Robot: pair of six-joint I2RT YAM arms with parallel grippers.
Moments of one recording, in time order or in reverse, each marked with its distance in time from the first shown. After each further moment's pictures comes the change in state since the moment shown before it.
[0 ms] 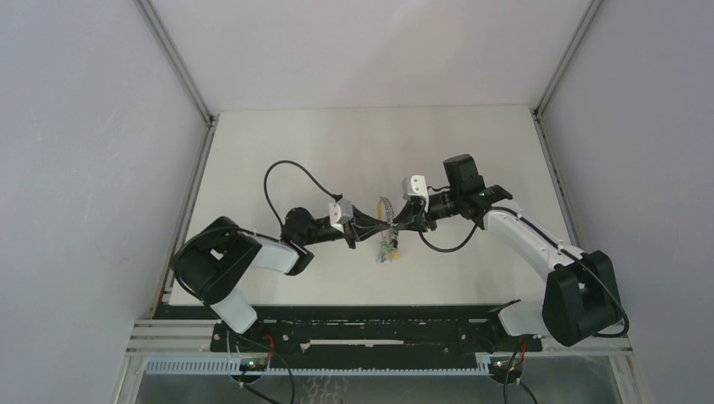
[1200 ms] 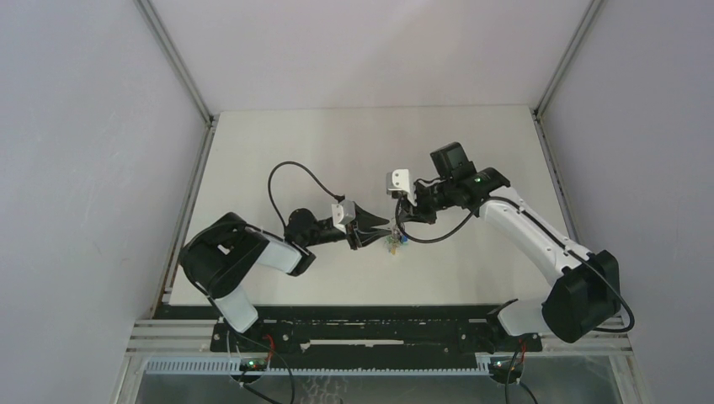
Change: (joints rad) left arm -0.004 0.056 0.000 0.028 -0.018 -0.002; right arm 0.093 0.026 0.219 -0.304 0.329 -0.008
